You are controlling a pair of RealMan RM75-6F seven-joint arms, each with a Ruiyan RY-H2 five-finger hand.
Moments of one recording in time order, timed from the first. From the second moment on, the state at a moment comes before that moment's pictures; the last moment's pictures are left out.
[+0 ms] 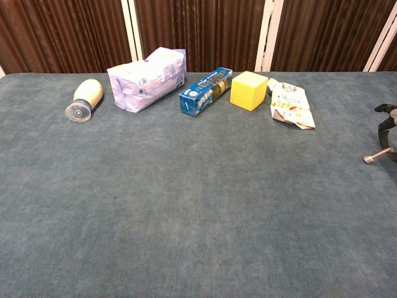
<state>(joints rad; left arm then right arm) 0.00 -1.19 0.10 -1.30 1.64 1.53 -0.20 0.51 -1.50 0.18 -1.29 -0.90 1.00 -0.61</state>
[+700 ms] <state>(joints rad) 0.00 -1.19 0.10 -1.31 1.64 1.53 -0.21 0.53 -1.48 0.16 -1.34 -0.86 1.02 -0.63</state>
